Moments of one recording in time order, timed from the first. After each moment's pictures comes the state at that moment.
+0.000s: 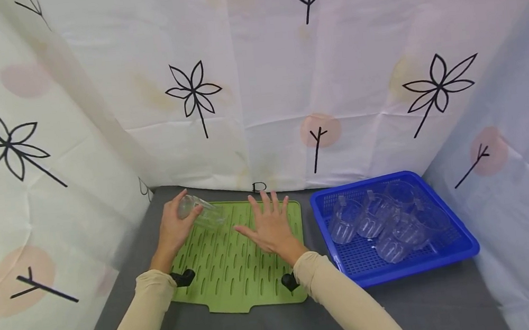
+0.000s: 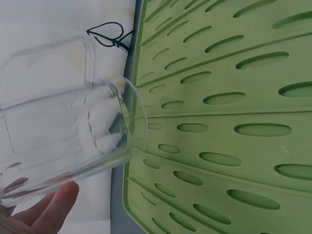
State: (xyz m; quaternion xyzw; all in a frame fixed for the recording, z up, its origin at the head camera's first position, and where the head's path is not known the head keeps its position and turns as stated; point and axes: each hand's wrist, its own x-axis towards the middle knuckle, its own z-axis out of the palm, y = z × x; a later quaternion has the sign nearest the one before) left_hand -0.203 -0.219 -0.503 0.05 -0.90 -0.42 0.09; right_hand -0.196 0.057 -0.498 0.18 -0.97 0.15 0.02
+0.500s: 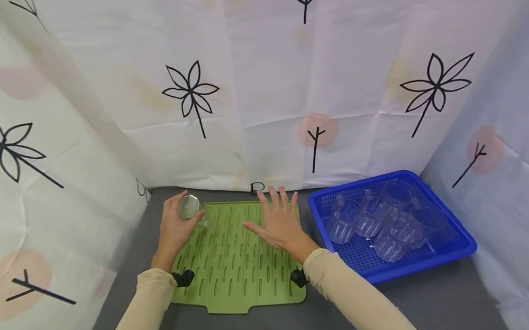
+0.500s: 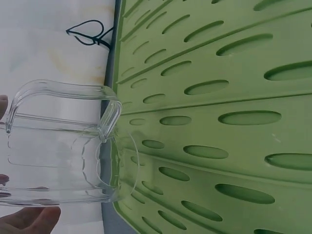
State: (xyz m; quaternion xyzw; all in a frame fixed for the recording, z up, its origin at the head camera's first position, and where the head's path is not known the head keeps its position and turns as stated) left_hand -0.209 -0.217 -0.514 0.02 -0.91 -0.38 0.16; right_hand -0.197 0.084 -0.484 0.18 -0.97 0.14 0.01
